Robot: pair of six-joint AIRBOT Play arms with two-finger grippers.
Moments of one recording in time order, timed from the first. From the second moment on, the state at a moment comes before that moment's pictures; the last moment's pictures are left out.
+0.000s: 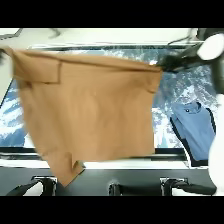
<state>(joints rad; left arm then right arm) 0.26 -1.14 1.39 1.11 -0.73 -1.32 0.09 -1.54 1.83 -1.44 1.22 1.74</state>
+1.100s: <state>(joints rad) 0.49 -1.39 1.11 1.15 -1.44 -1.38 -0.09 -1.62 1.55 -1.31 1.62 1.65</state>
